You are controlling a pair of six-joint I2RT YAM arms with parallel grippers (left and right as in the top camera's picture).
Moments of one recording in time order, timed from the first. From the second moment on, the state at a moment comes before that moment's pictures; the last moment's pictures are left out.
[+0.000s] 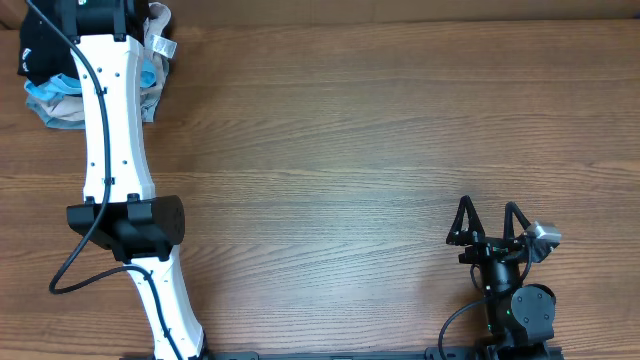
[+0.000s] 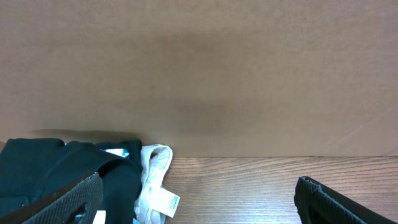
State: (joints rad) left arm 0.04 2.25 2.67 -0.92 -0.02 0.03; right arm 0.16 0.01 0.02 -0.01 0.14 0.44
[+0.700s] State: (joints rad) left arm -0.02 1.87 2.09 -0.97 -0.02 0.03; right arm 0.16 0.01 0.02 -0.01 0.15 0.44
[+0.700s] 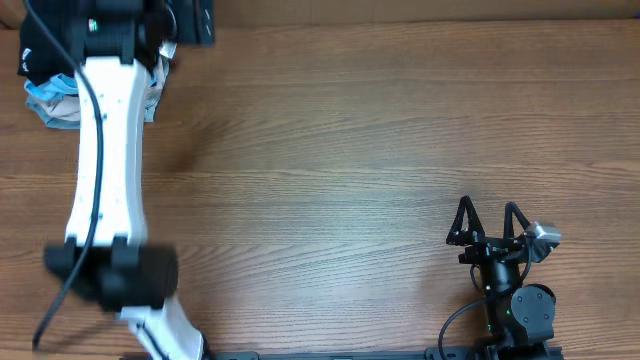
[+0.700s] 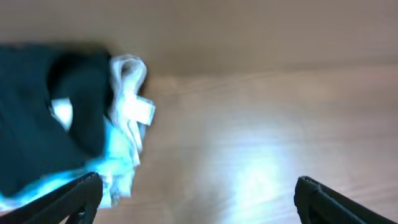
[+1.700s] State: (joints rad) left arm -0.13 0.52 0.60 -0.27 -0.06 0.06; right arm 0.16 0.01 0.02 -0.01 0.14 0.44
